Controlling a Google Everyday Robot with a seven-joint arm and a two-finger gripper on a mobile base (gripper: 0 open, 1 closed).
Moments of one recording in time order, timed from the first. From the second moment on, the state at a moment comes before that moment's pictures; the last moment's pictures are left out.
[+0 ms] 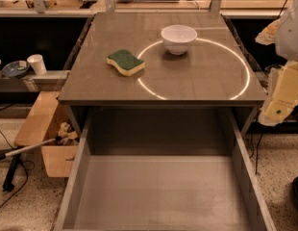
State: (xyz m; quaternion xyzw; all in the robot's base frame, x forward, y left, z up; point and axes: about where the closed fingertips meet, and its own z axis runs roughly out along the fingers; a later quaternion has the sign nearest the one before) arm 0.438 -0.216 0.977 -0.60 0.78 -0.03 0.16
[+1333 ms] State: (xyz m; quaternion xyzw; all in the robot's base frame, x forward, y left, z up) arm 0.455 -0.237 0.977 -0.68 0.69 0.10 0.24
